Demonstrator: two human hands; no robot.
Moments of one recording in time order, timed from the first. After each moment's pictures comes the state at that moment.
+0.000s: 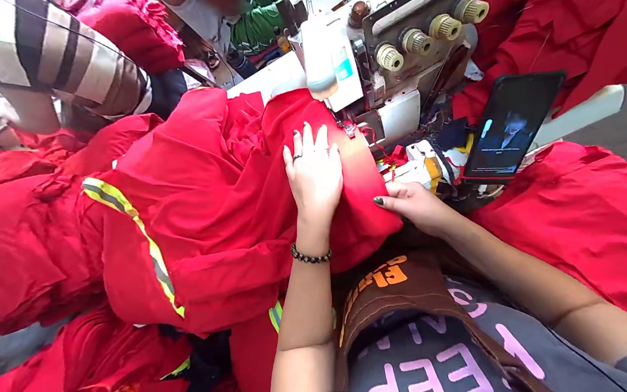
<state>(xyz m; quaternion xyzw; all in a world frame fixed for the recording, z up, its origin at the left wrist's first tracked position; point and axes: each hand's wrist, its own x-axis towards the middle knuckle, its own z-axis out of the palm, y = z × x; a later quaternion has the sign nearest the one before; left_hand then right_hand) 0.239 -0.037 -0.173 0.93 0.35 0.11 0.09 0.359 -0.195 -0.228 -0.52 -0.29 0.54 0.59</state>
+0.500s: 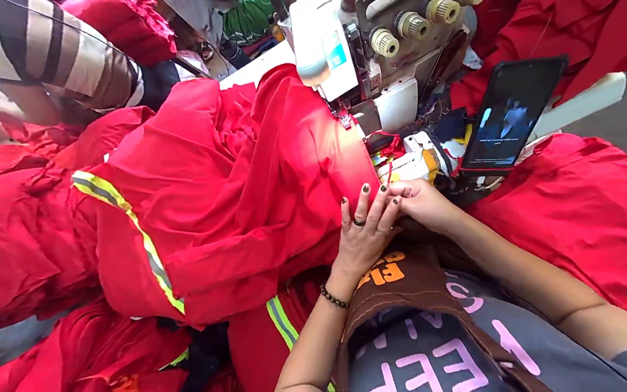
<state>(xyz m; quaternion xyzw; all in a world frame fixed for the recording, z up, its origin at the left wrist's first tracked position) 0.200 -0.129 -0.280 0.94 0.12 0.33 -0.01 0.360 -0.211 -0.237 -0.55 -0.34 0.50 0.58</state>
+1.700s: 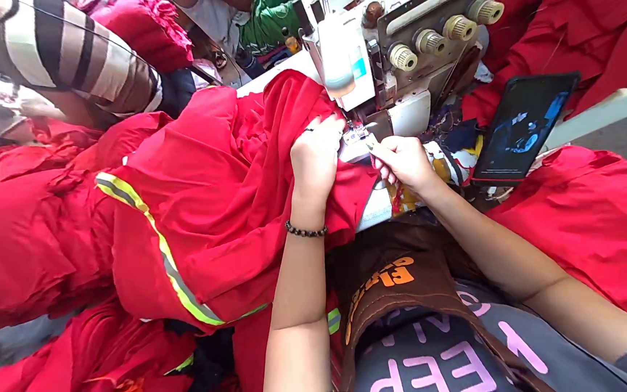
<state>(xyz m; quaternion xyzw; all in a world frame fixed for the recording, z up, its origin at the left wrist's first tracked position) 0.258 0.012 -0.179 0.93 0.23 0.28 0.05 0.383 -0.123 -0.220 -0.64 -0.31 0.36 0.60</state>
